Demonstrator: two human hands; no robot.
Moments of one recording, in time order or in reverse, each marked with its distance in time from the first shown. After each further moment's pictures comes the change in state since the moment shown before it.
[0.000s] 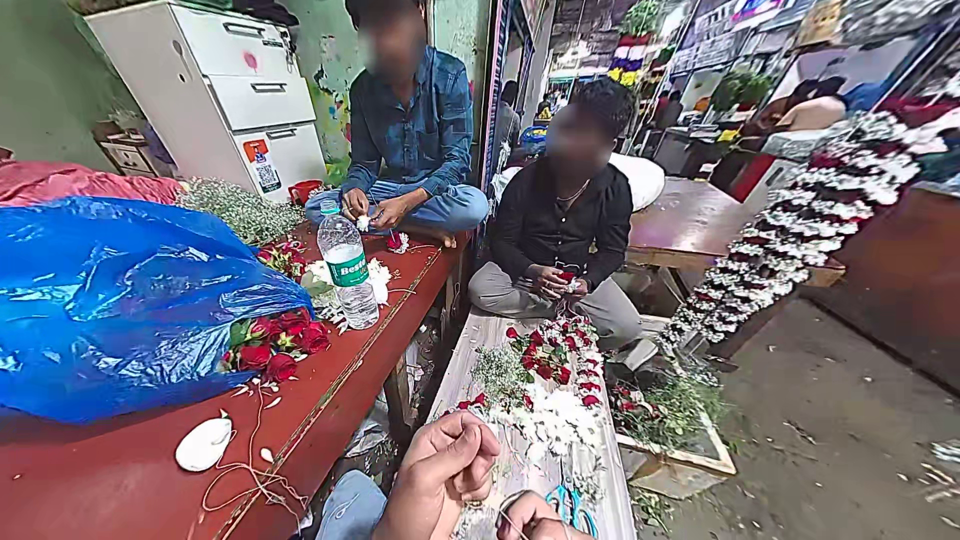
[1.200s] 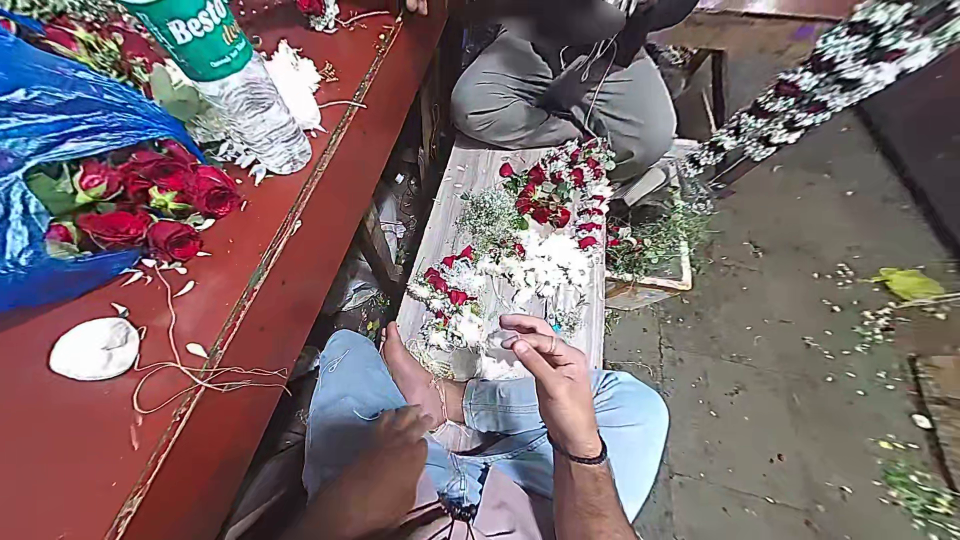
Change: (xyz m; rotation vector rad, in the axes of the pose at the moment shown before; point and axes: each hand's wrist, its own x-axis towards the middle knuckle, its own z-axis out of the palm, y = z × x) left_hand -0.124 -0.049 -0.063 1.563 -0.730 -1.046; right_hand -0.006 0.043 -0.058 -0.396 0.312 0.217
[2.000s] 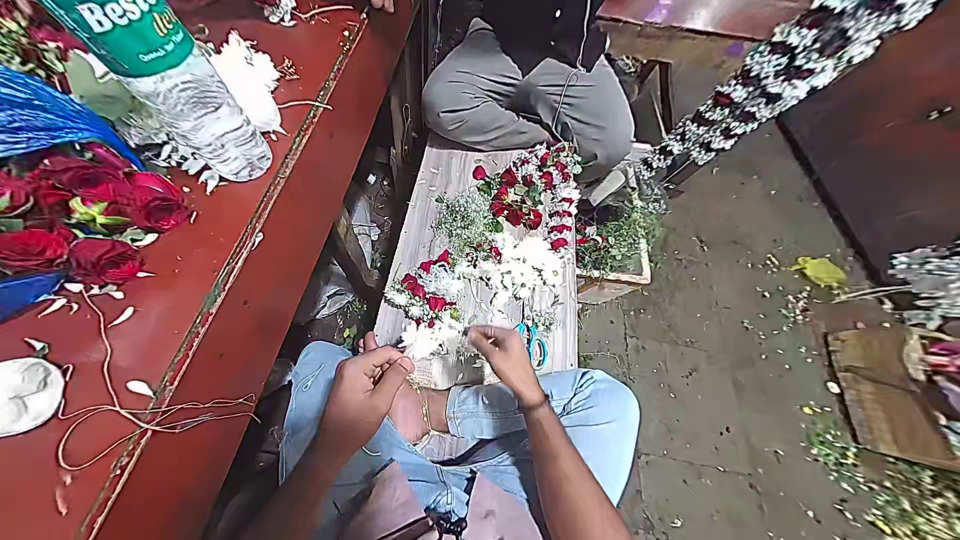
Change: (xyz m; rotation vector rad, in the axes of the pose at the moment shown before) left_hand 0.044 -0.043 -0.047 -0.808 1.006 0.150; right_hand 0.027 0.087 -0.020 -0.620 -0.095 0.327
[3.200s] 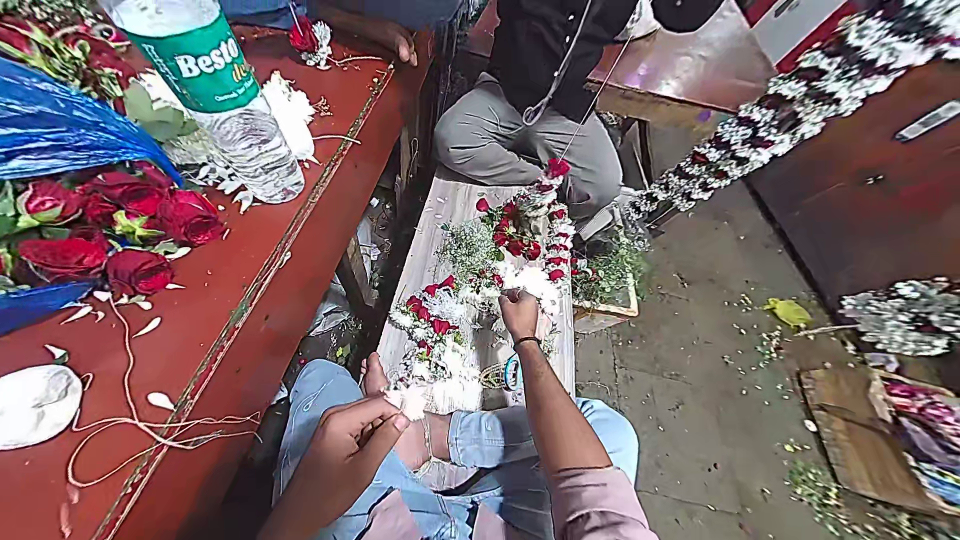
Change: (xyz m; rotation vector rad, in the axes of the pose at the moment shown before) left_hand -0.033 0.015 -0.035 -0.039 -0.044 0.104; right_hand 0.152 0.051 -0.027 -0.243 0.403 0.271
